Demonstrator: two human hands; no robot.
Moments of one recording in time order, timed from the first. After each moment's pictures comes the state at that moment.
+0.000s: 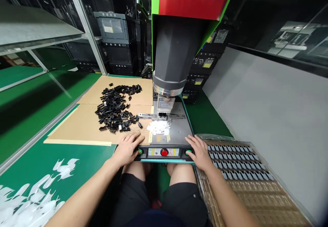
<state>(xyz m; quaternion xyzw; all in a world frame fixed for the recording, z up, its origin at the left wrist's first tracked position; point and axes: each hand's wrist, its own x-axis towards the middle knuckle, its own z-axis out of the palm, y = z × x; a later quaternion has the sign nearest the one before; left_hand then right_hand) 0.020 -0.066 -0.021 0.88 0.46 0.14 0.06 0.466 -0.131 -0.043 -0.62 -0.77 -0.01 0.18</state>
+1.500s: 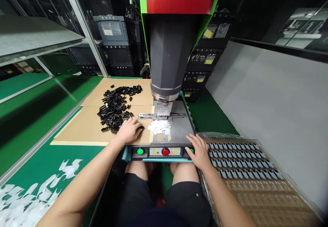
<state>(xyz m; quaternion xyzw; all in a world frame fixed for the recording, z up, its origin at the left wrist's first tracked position) 0.029 0.019 0.017 0.88 0.47 0.10 -0.04 0.449 -0.126 -0.061 -0.64 -0.72 -0.03 0.26</state>
